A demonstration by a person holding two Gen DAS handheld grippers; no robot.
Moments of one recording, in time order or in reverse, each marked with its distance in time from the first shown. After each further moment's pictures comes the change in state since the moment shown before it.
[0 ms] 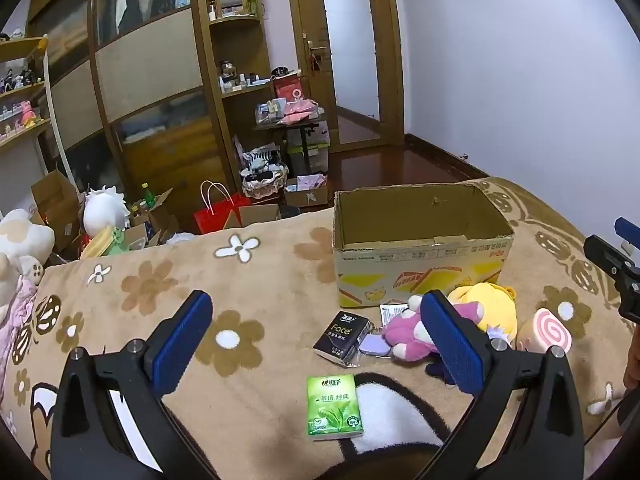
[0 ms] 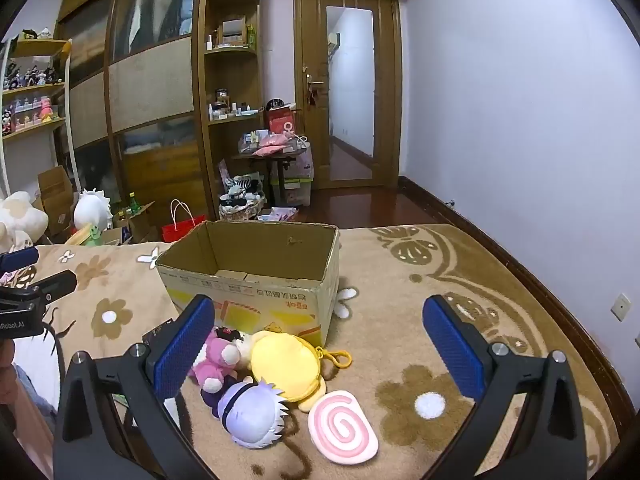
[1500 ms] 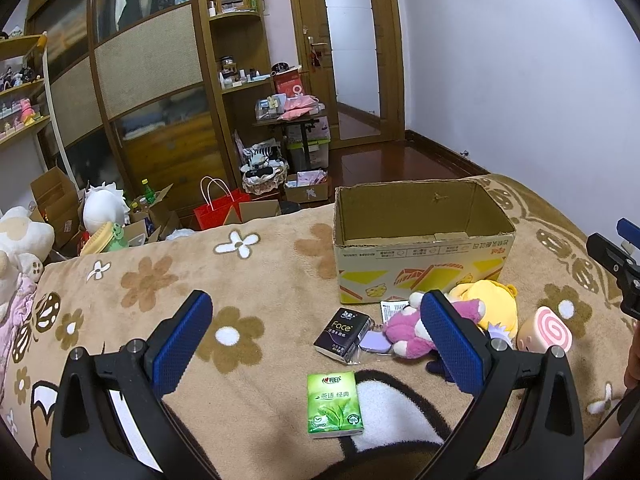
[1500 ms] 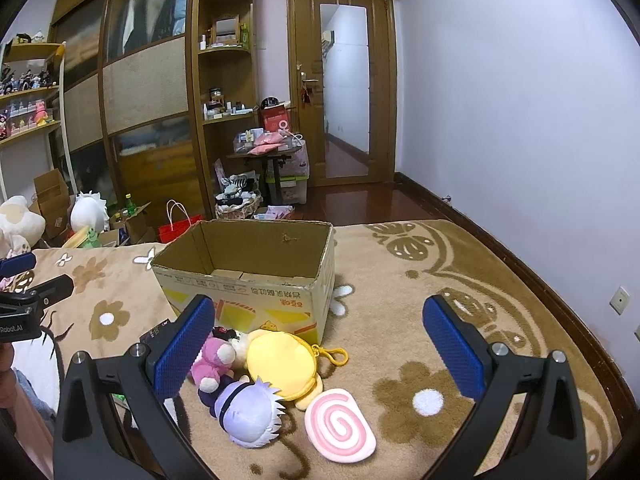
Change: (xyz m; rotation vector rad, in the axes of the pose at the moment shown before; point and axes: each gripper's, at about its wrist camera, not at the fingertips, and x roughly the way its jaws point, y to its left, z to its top) left arm 0.002 0.001 -0.003 0.006 0.013 0.009; right arm 0.003 -0.001 -0.002 0.011 0.008 -0.013
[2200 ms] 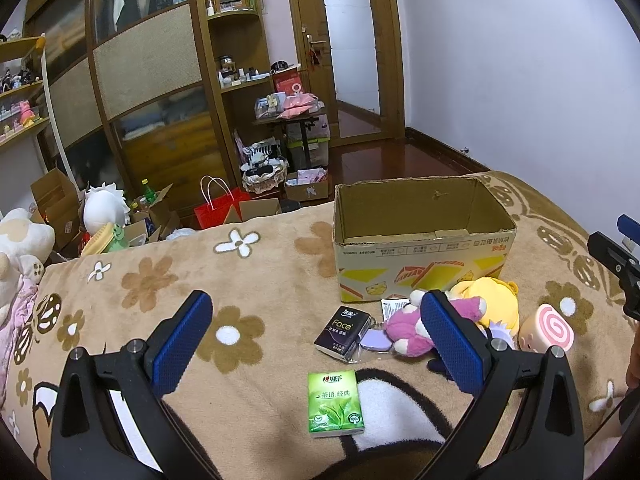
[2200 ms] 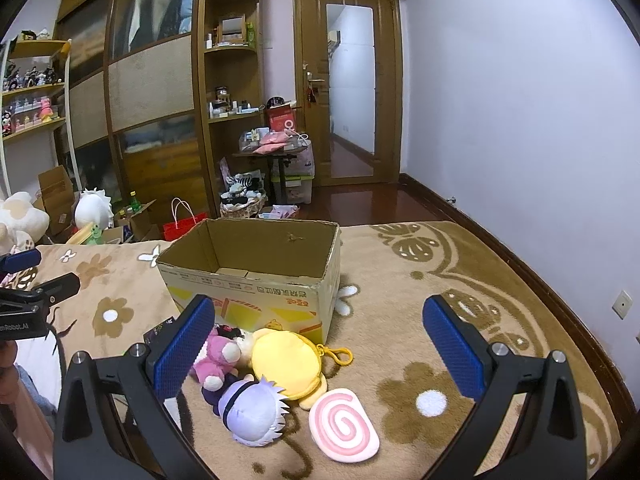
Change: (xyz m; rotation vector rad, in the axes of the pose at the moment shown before) left arm 0.003 0.003 -0.004 0.001 0.004 0.002; right arm -0.005 0.003 0.002 -0.007 0.003 0.016
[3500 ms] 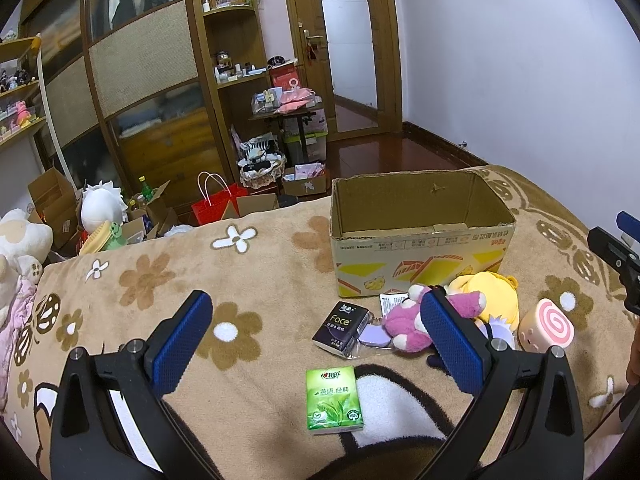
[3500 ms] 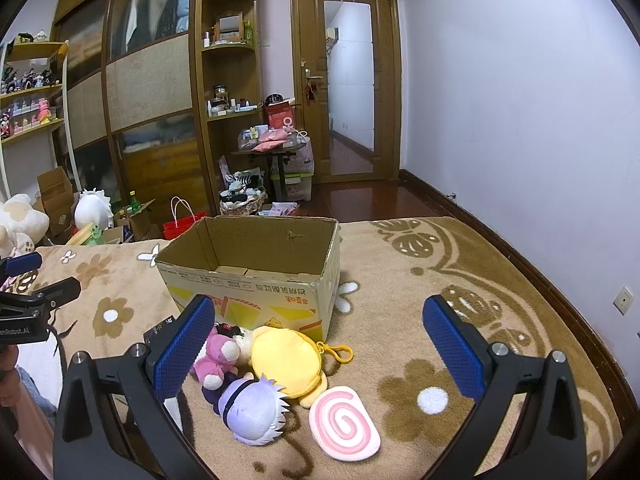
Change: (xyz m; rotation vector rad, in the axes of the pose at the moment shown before) left arm 0.002 -0.001 -0.002 0.000 0.019 -0.006; right arm 0.000 0.000 0.000 0.004 0.002 0.002
